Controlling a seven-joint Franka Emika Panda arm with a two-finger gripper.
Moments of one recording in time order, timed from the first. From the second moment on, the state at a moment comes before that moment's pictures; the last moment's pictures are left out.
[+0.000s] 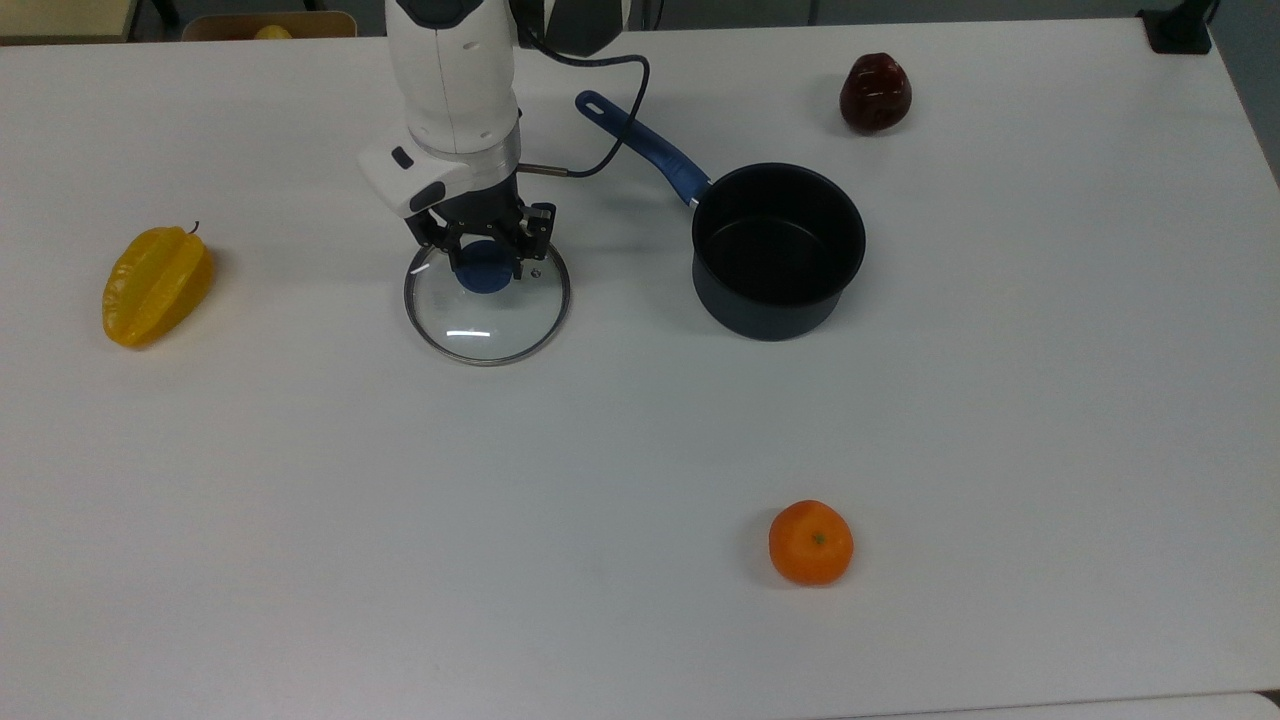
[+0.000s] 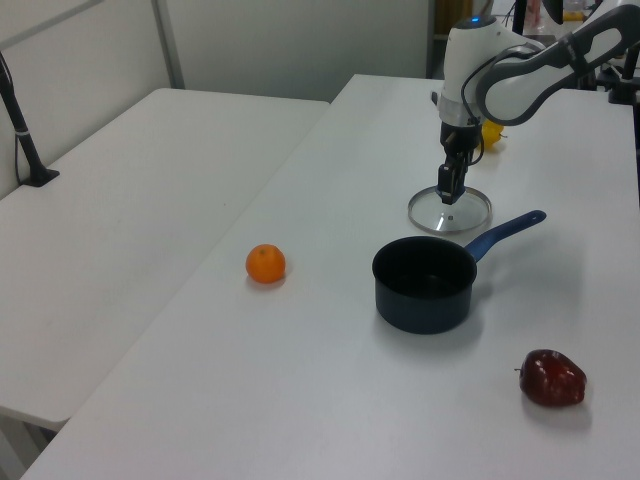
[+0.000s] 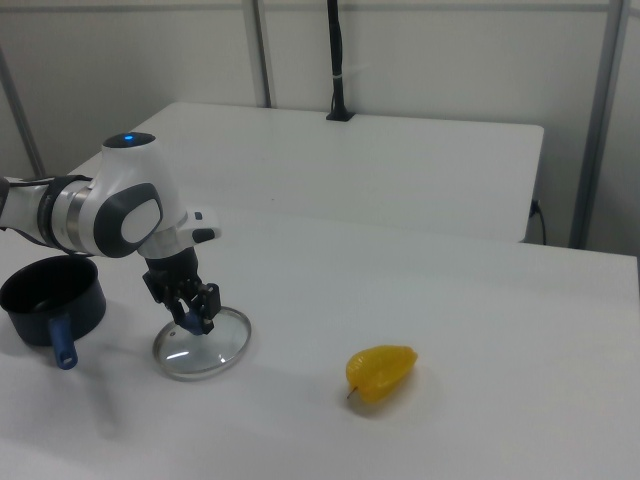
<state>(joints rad) -0.04 0.26 0.04 -1.97 -0.08 2.29 0.08</state>
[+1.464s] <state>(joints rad) 0.01 0.16 0.05 -1.70 -0.10 1.84 0.08</state>
